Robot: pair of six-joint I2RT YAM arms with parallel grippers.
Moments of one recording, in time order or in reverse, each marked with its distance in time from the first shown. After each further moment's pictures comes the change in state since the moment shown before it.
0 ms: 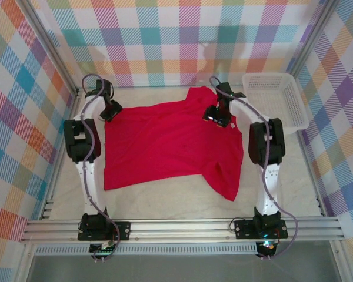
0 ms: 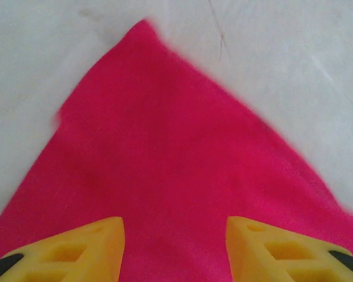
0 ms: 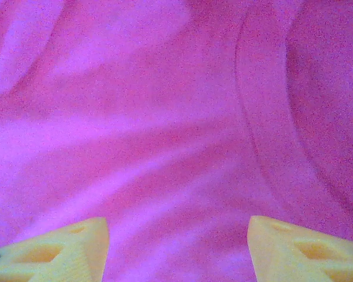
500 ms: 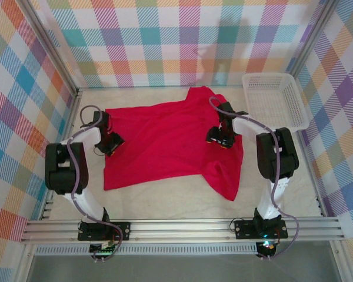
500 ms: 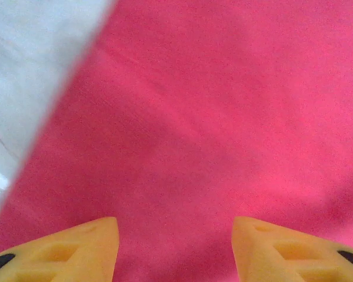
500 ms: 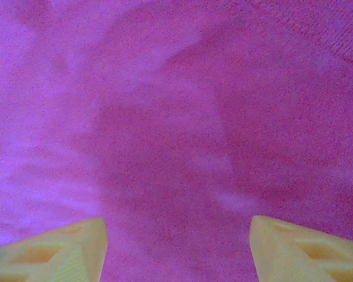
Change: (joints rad) left arm 0.027 -0.453 -0.795 0.198 0.109 -0.013; right arm 0.024 -0.185 -0.396 0.085 0.036 0.002
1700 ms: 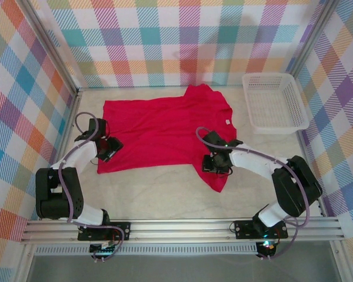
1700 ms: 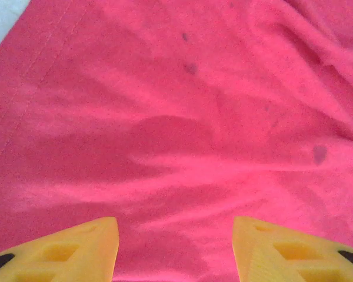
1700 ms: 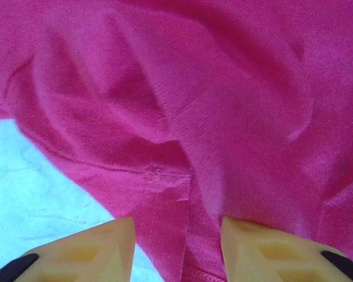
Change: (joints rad) left arm -0.044 -0.320 -0.197 0.017 -0.014 0.007; right arm 0.333 -0.407 -0.428 0.027 0.113 0.138
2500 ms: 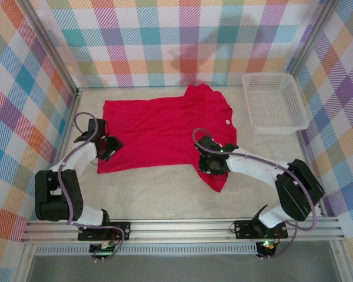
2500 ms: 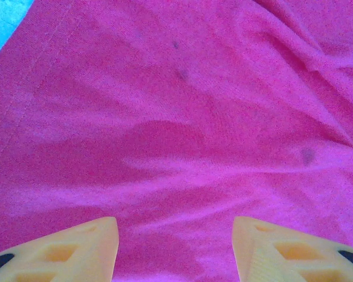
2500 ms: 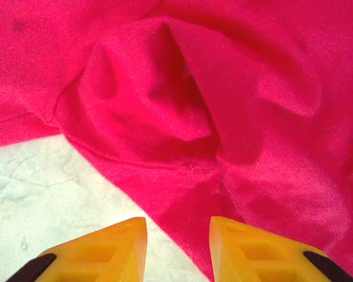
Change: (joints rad) left arm 0.000 -0.018 -0.011 0.027 0.000 0.000; right arm 0.115 -0.018 0.017 0.018 0.134 0.199
